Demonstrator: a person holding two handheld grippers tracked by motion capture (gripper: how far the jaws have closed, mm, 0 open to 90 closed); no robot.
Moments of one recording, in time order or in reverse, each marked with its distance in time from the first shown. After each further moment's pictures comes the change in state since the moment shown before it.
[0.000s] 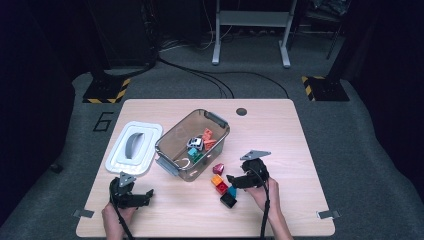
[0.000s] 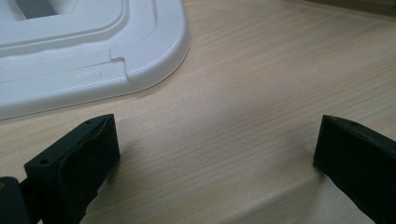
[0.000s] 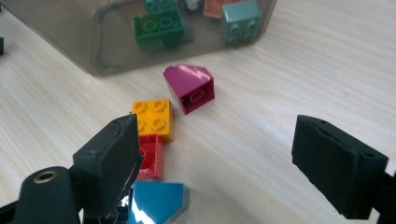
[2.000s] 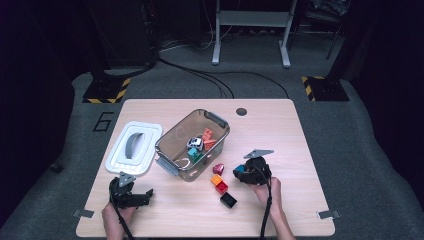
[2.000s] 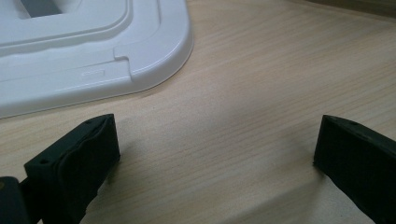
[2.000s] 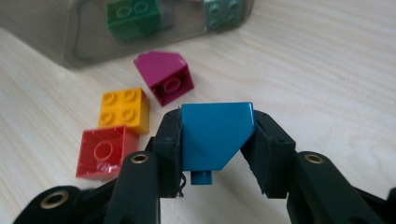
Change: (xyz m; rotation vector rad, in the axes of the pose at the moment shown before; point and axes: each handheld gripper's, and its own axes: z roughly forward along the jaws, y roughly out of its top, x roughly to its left) left arm 0.000 0.000 0.000 -0.002 0.009 -0.011; right arm -0.023 -0.005 0.014 0.012 0.021 0.025
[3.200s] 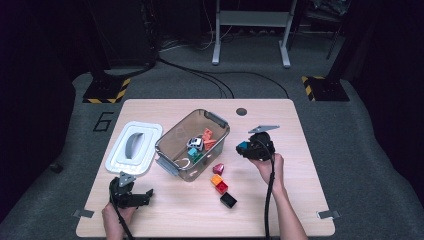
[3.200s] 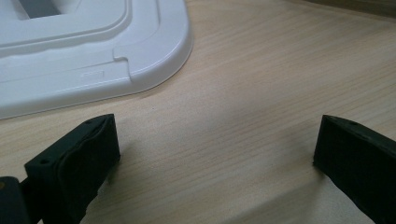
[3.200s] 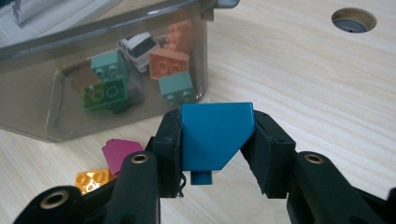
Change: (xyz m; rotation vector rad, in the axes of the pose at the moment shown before) left arm 0.000 0.001 0.000 0.010 -0.007 0.005; right arm -0.034 0.060 -0.014 -0.070 -0.029 0.017
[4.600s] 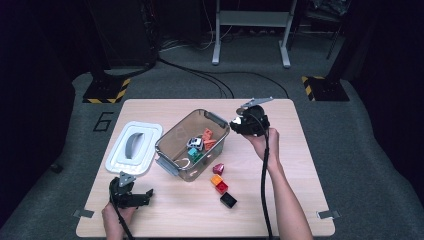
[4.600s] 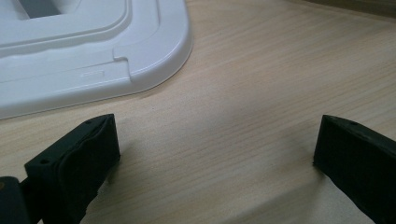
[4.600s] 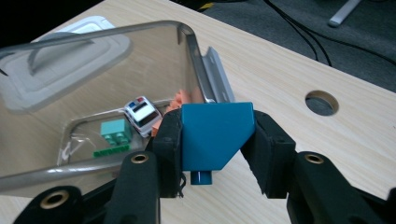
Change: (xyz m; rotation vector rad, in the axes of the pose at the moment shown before) left arm 0.000 0.000 0.000 0.003 0.000 -0.002; right arm 0.013 0.083 -0.017 -0.046 -0.030 -0.082
